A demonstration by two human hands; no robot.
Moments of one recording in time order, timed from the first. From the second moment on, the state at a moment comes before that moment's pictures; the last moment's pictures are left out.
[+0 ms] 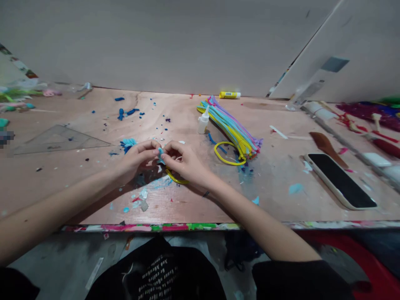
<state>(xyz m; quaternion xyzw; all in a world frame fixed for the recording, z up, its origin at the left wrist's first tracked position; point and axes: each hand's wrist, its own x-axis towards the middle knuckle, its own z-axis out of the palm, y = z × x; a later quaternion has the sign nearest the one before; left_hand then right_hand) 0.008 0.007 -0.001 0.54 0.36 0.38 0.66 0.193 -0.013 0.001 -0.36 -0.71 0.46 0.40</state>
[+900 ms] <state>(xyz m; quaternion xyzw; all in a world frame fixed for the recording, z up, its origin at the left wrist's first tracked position) 0.005 0.003 -0.001 0.58 0.38 0.41 0.59 0.192 -0.013 0.002 -0.35 -0.69 0.49 0.40</state>
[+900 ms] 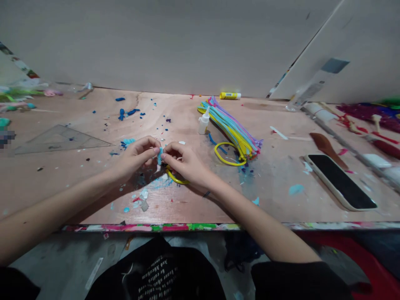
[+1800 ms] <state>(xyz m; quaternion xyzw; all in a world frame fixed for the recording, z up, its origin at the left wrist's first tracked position) -0.002 0.009 -0.001 0.80 0.39 0.27 0.37 0.195 -0.006 -0.006 -0.40 -0.73 0.41 0.38</state>
